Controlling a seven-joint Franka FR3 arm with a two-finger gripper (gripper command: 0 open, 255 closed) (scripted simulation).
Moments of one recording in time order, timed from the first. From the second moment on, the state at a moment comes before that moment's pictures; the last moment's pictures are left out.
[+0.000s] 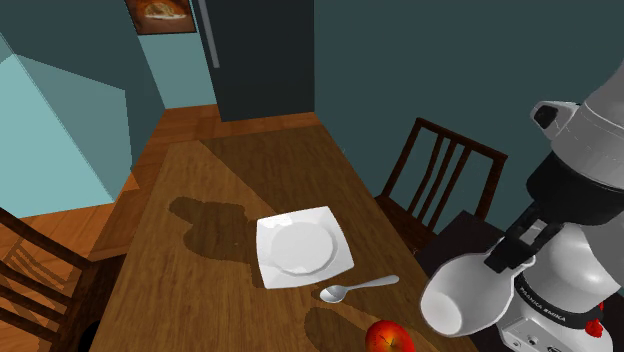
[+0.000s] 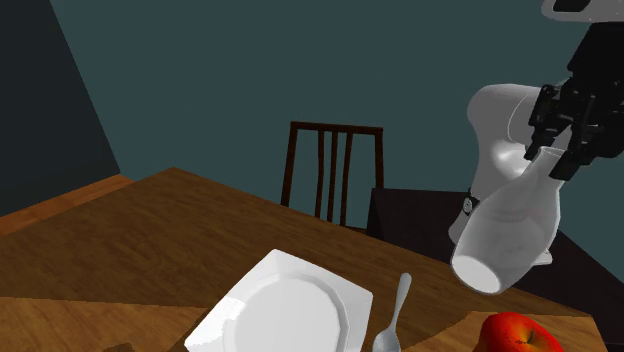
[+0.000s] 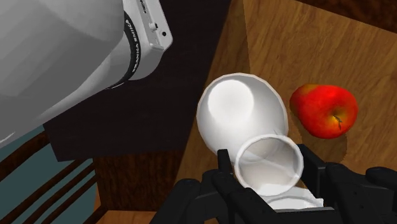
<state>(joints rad) 0.40 -1.41 0.53 -2.80 0.45 1.50 0.62</state>
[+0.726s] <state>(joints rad) 0.43 -1.44 0.60 -2.87 0.51 1.56 0.63</state>
